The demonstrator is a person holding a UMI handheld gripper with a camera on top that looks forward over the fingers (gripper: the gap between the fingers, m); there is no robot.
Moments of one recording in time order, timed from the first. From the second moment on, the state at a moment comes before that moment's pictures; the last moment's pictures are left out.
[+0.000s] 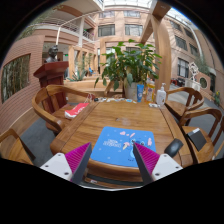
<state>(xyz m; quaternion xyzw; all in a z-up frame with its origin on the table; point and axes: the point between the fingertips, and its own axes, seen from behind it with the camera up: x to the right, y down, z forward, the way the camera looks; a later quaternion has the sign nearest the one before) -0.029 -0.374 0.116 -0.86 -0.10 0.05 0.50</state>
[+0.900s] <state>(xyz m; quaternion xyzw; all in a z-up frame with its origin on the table) 0.233 -0.255 -0.012 -0.89 0.12 -0.07 0.44</state>
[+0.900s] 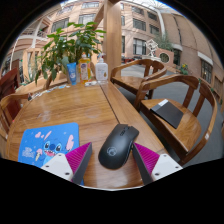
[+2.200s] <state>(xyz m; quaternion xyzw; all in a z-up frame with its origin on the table) 0.029 -0.238 0.034 -0.88 -0.02 0.04 0.47</state>
